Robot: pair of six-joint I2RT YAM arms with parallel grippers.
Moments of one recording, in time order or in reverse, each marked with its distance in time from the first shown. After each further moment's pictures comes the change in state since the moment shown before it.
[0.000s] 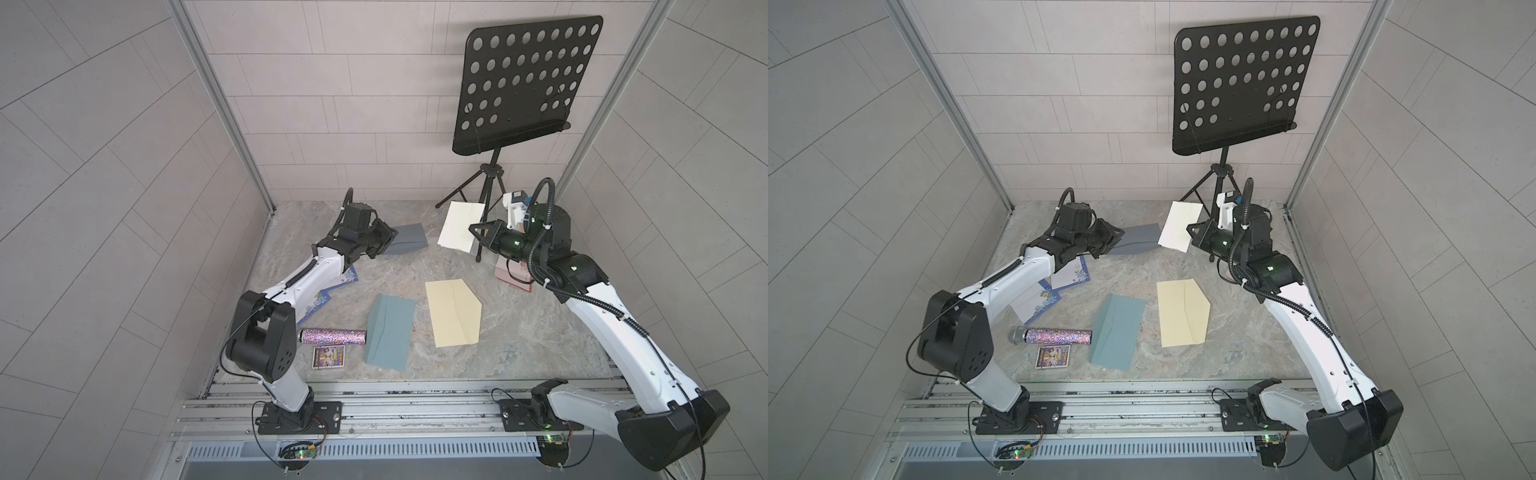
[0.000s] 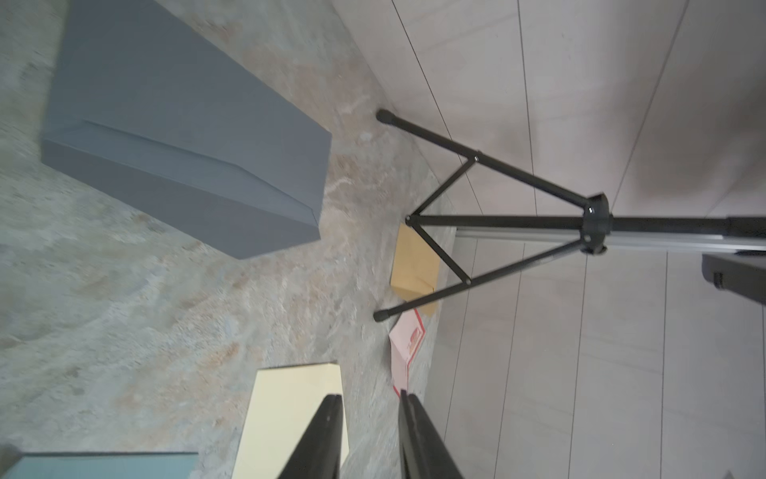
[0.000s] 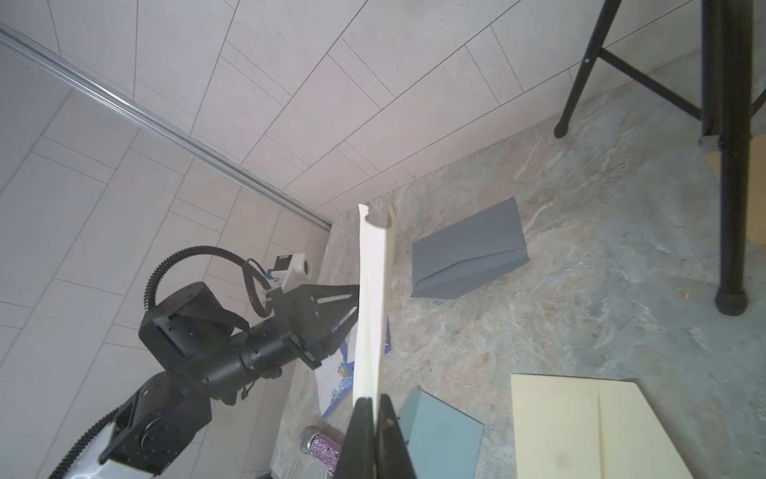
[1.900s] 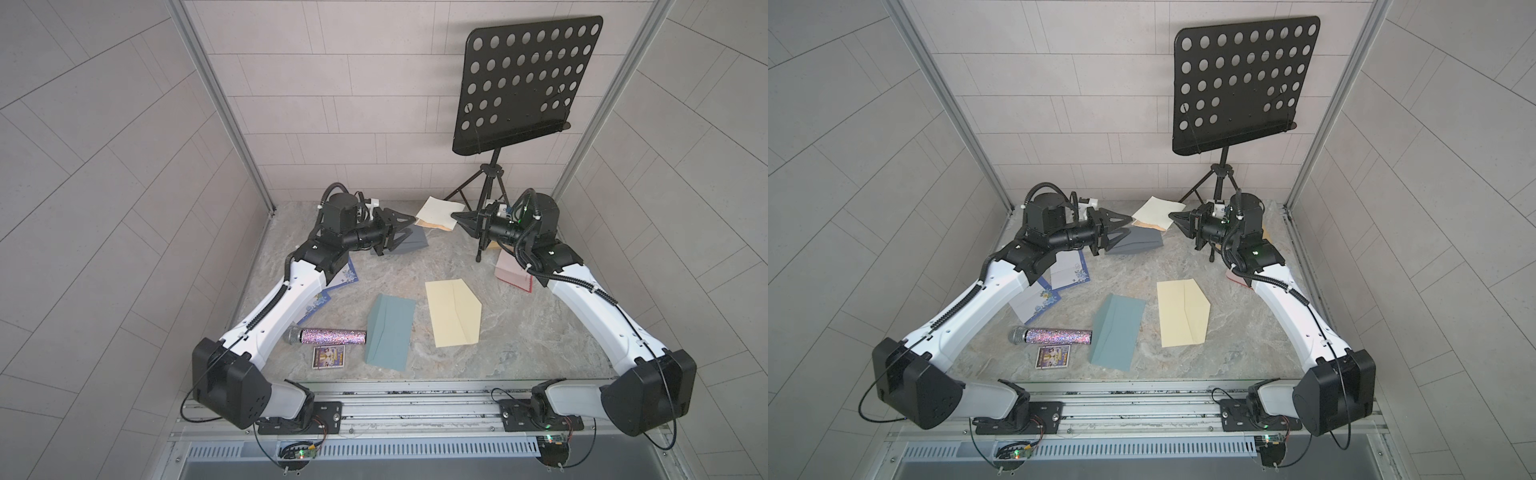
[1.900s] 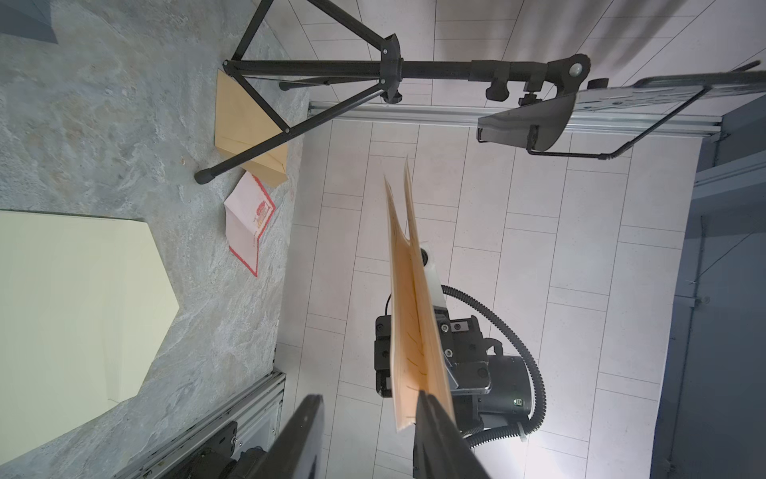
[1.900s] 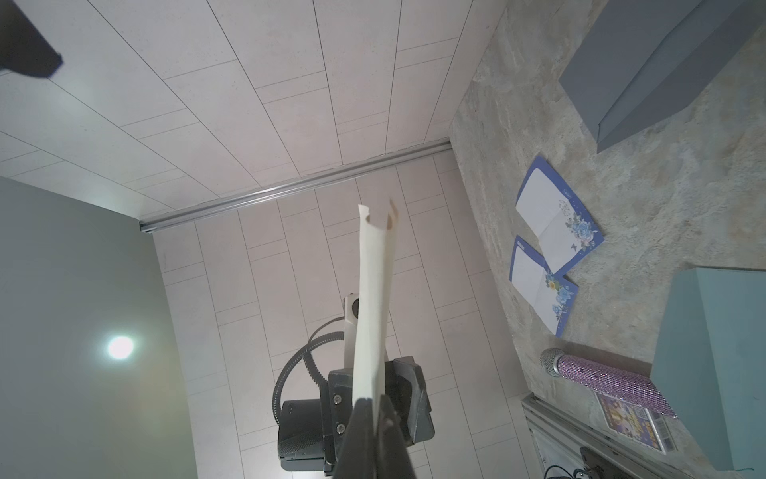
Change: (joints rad) left arm -0.026 -0.225 0.023 0.058 0.313 -0.280; right arm -0.046 0.143 -0.044 0.375 -0.351 0.869
